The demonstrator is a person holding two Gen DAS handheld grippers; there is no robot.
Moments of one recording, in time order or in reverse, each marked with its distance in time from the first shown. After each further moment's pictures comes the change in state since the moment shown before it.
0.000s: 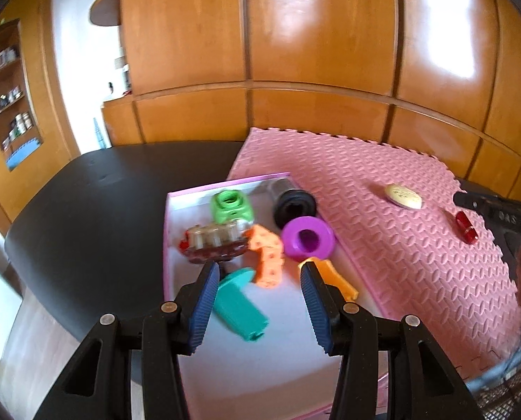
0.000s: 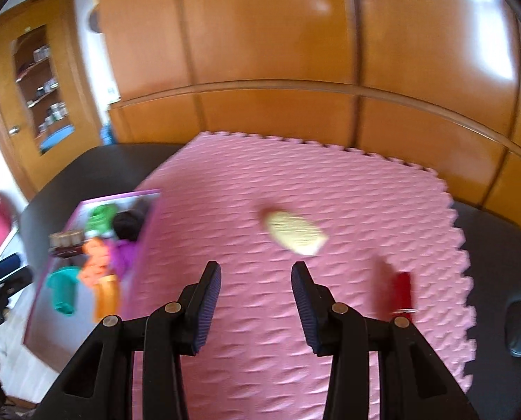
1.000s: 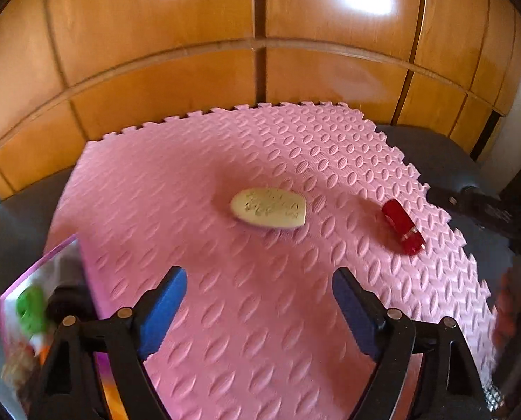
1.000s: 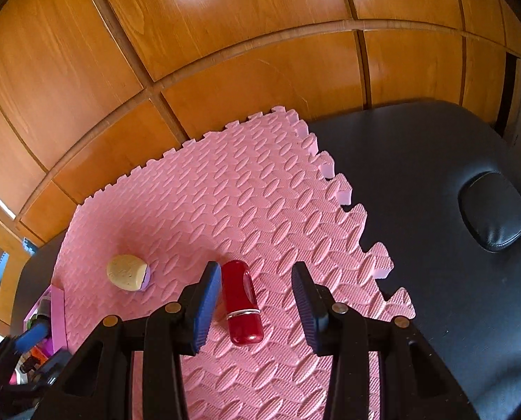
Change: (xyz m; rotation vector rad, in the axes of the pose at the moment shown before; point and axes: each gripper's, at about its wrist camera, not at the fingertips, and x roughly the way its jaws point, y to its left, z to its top) left arm 0.131 -0.186 0.075 0.269 0.183 -0.287; right arm 0.010 -0.147 -0.026 0.542 0.032 -0.161
